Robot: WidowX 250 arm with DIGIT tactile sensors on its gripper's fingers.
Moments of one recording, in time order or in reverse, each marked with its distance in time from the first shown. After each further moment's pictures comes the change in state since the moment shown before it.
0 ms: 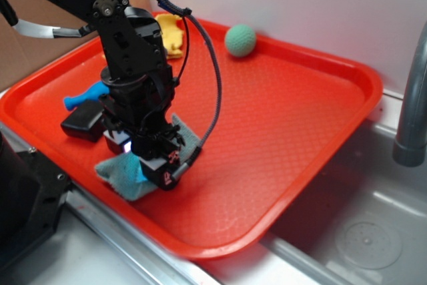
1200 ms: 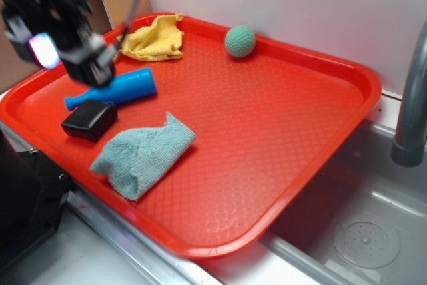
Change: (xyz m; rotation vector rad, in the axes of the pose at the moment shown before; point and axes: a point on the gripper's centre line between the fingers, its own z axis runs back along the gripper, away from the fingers) arm -0.021 0.036 0.100 -0.043 -0.046 0.112
